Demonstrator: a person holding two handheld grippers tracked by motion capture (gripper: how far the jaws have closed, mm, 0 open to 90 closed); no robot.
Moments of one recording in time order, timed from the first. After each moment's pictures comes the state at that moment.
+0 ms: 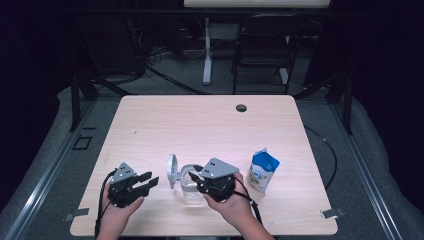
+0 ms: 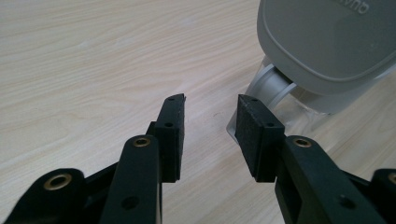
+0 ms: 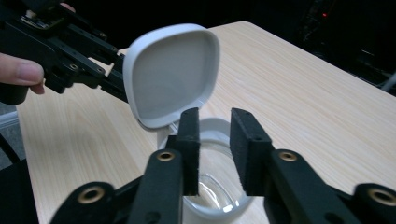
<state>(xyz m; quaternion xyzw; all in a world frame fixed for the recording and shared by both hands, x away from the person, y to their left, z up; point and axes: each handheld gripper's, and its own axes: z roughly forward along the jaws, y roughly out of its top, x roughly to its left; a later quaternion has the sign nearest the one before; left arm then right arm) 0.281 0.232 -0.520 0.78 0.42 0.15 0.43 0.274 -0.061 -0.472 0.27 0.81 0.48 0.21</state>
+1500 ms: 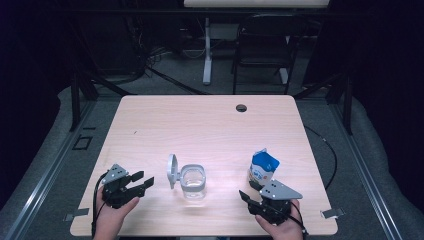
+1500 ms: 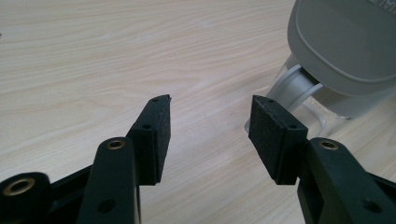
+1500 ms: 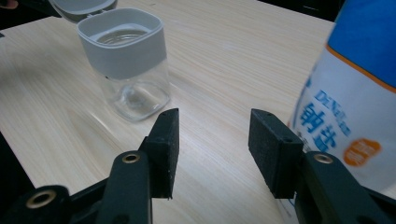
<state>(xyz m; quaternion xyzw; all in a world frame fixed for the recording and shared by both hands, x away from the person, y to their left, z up) 0.279 0.247 -0.526 0.75 0.46 0.16 0.44 0.229 -0.189 -0.511 0.37 0.78 0.45 0.23</state>
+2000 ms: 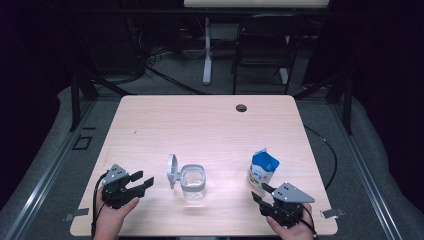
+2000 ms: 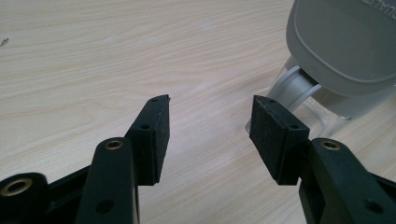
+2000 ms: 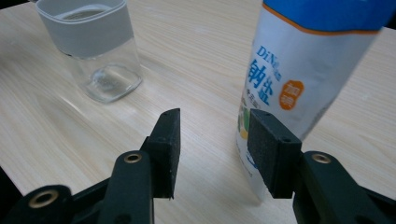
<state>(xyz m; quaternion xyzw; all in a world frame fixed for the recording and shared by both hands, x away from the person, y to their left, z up) 0.277 0.246 -0.524 0.76 0.46 0.16 0.44 0.223 -0.216 -0.517 0.40 0.77 0.43 0.24</state>
